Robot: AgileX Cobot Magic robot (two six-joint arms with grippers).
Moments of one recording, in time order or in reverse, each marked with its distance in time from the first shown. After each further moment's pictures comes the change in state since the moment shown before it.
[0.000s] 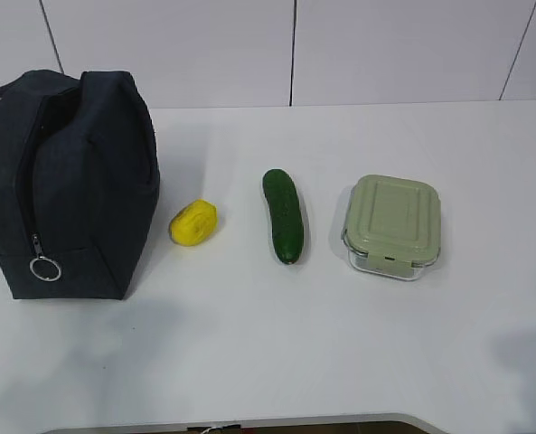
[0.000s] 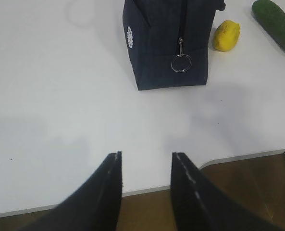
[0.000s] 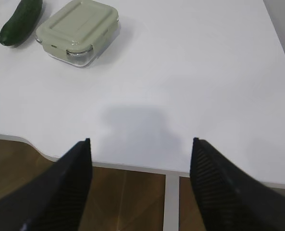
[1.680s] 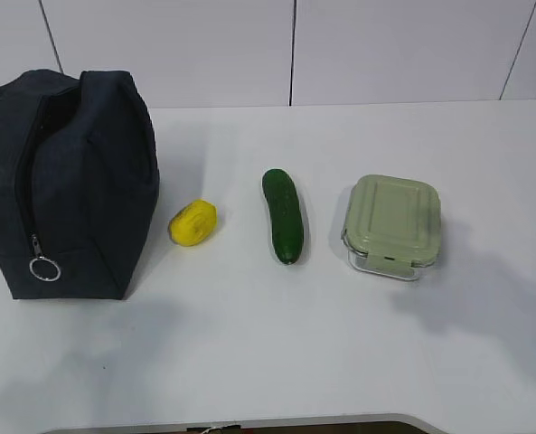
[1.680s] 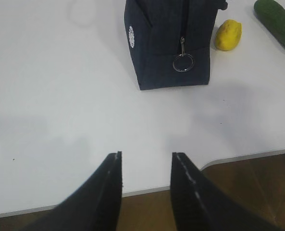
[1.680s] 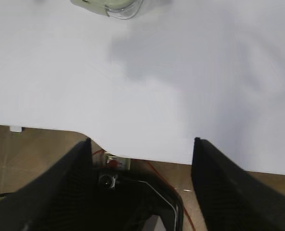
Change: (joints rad) left arm 0.000 0.000 0.000 0.007 0.000 0.001; right arm 0.000 0.868 -0.137 0.262 -0.259 0.055
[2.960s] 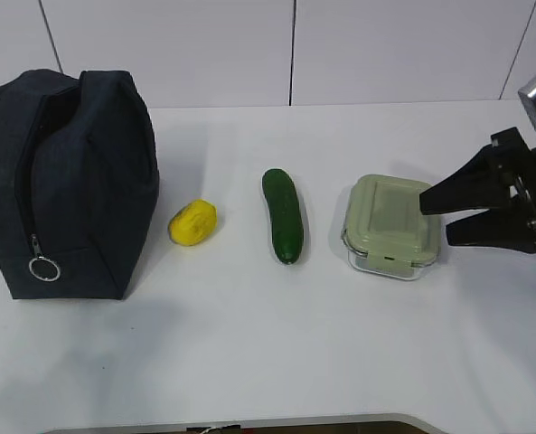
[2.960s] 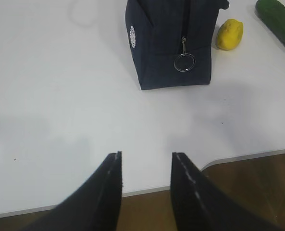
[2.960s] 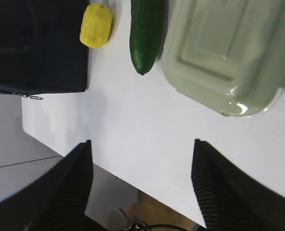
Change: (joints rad) left arm 0.000 0.000 0.000 0.002 0.000 0.002; right arm -0.375 0.777 -0.278 1.004 0.205 -0.846
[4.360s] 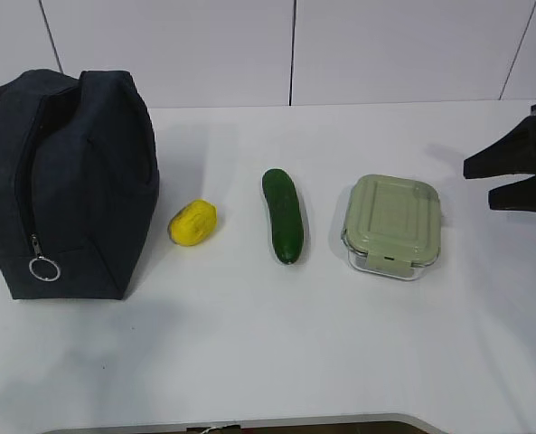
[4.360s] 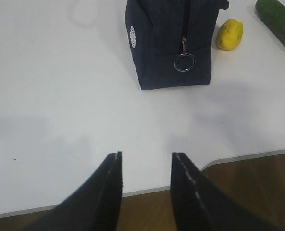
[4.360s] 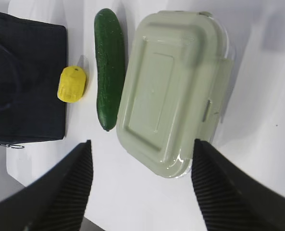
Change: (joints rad) left arm 0.000 0.000 0.000 0.000 0.000 0.000; right arm -0.133 0.091 -0.146 -0.030 -0.014 -0.014
